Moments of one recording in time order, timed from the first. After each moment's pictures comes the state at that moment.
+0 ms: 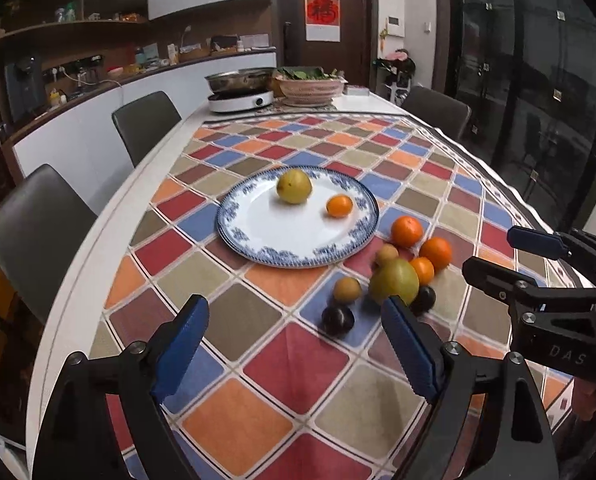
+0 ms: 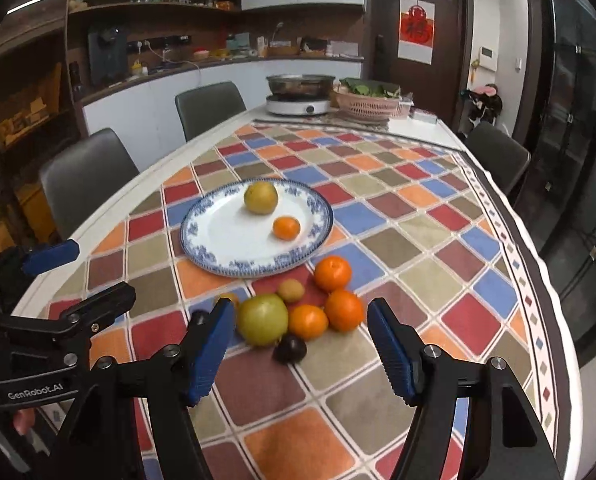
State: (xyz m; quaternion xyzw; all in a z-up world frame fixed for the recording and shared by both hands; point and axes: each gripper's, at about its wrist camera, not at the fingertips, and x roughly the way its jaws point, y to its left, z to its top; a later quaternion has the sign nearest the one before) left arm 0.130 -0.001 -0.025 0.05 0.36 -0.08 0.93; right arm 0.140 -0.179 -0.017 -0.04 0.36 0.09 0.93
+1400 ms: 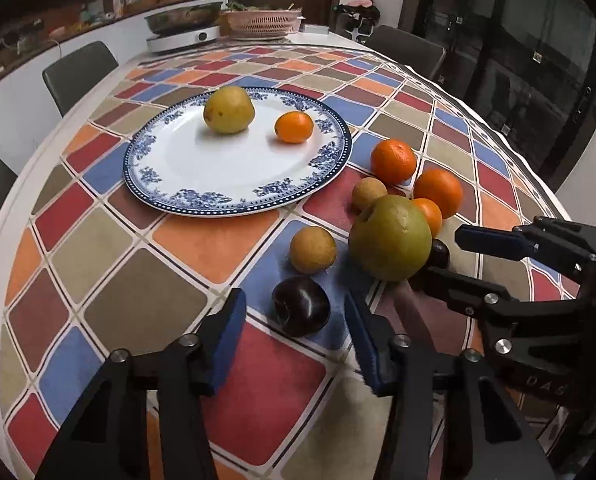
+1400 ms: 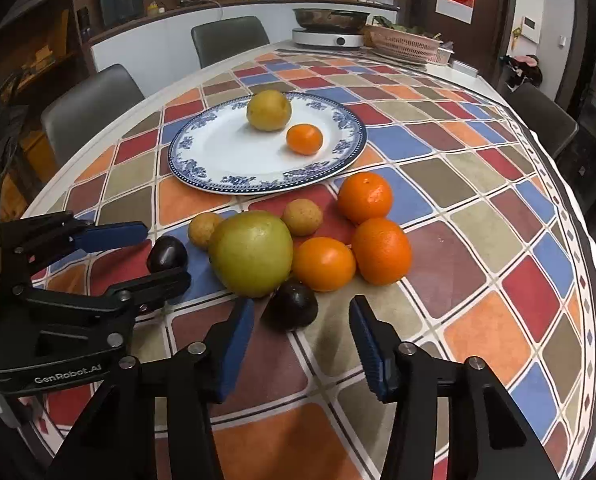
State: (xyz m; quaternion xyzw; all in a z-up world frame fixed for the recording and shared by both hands) left arm 0.193 -0.029 -0.101 0.04 0.46 -0.17 0.87; right arm 0.182 -0.169 -0.092 -0.07 0.45 0.14 0.88
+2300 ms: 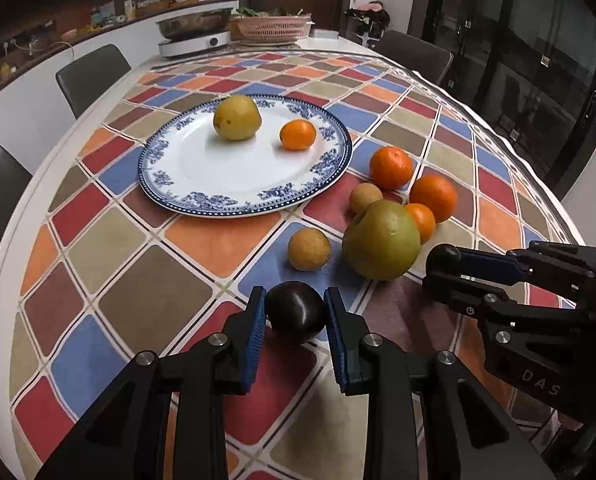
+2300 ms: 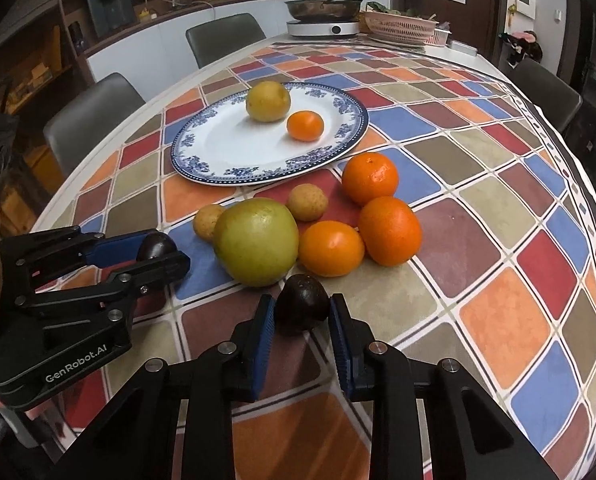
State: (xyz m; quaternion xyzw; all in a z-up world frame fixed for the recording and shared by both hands) left arm 0.177 -0.030 -0.087 0.04 0.44 -0.14 0.88; right arm 0.175 -0.177 -0.091 -0.02 0.46 0.15 0.88
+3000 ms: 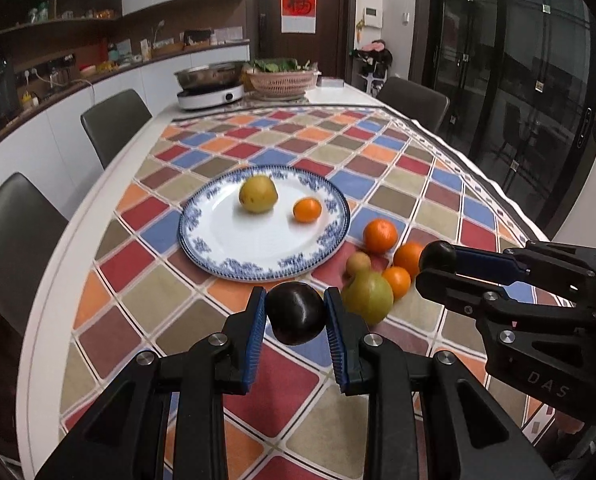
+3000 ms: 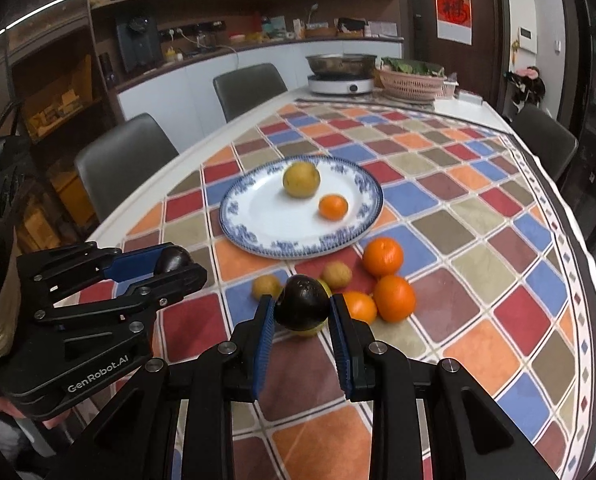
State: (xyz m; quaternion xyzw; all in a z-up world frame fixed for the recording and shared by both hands) left arm 0.157 -0.023 -0.017 0.05 0.37 -0.12 0.92; right arm 0.154 -0.169 -0.022 -0.02 0.38 0.18 0.91
